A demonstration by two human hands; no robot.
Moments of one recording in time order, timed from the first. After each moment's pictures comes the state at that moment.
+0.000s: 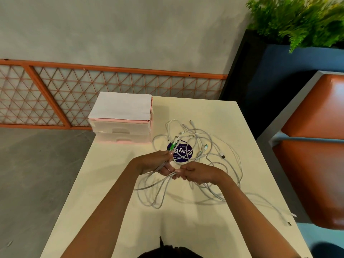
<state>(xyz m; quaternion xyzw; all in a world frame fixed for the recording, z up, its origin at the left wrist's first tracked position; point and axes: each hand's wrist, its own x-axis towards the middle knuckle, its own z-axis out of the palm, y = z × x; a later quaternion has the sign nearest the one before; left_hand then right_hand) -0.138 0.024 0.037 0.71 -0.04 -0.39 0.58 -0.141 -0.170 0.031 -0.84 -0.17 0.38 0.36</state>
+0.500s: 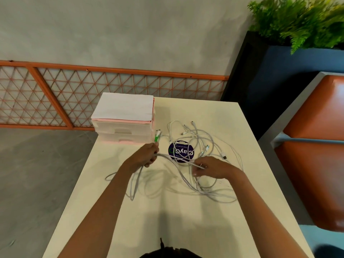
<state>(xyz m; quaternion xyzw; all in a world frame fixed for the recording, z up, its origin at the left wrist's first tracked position) -0.129 0.051 0.025 0.78 0.07 -0.20 0.58 -0.123 -0.205 0.029 -0.87 -0.21 0.32 0.33</state>
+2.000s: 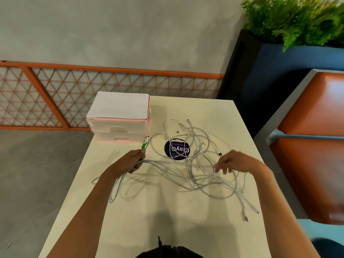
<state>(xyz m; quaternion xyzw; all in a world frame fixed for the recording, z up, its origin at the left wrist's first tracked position) -0.148 0.088 -0.004 0.79 0.03 -0.21 0.57 -0.129 -0.283 0.057 -0.91 -0.08 0.30 0.25</state>
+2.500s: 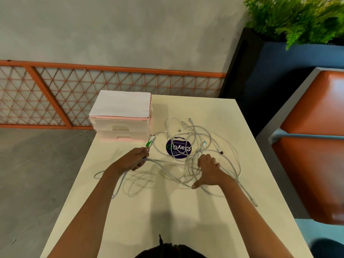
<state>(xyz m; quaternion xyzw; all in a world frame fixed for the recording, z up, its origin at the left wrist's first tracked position) -0.149 0.082 0.004 0.81 0.02 -0.22 0.55 -0.152 -0.207 -0.005 -0.96 -0.09 0.22 0.15</state>
